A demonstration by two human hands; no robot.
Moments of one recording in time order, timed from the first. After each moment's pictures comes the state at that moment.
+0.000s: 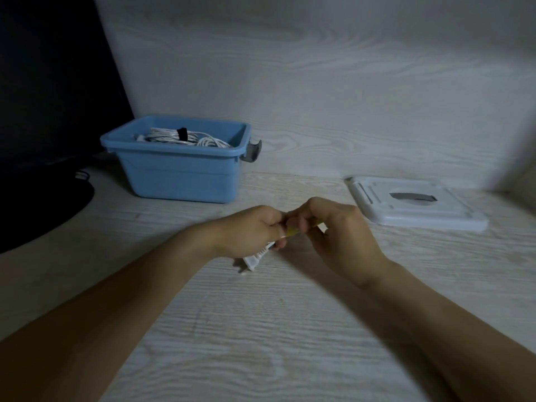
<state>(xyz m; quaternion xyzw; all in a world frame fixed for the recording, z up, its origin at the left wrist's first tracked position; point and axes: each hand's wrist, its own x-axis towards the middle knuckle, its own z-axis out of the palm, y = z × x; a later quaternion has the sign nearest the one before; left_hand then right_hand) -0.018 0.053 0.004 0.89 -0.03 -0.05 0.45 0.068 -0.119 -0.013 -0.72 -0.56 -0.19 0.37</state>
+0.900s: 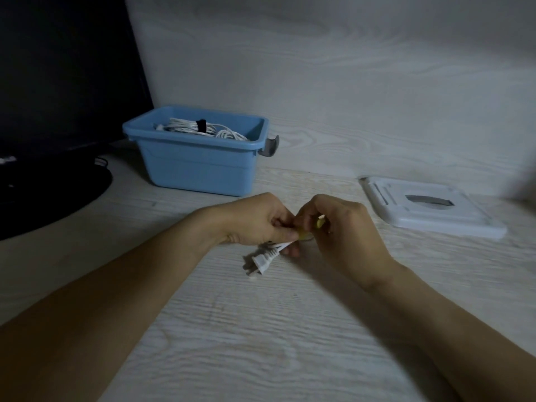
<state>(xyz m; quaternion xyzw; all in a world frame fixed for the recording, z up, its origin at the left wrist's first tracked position) -0.023 0.070 0.008 0.90 -0.03 -0.07 0.43 0.053 -0.107 -0.010 -0.74 -0.55 -0.16 0.36</state>
